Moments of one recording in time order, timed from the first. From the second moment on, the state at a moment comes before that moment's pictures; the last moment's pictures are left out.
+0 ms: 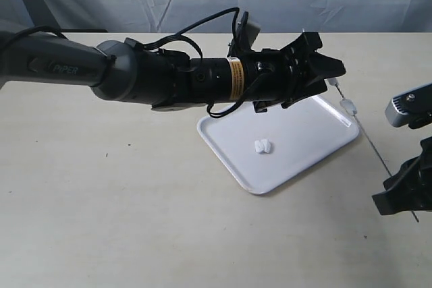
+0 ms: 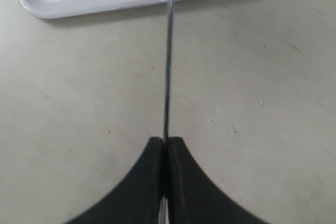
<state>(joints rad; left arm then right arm) -0.71 2.11 -1.31 0.92 -0.77 -1.93 0.20 1.06 -0.50 0.24 0.67 -0.39</state>
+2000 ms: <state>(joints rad) -0.54 2.11 -1.37 0.86 -0.71 -1.86 0.20 1.06 -0.44 0.33 0.74 -0.44</state>
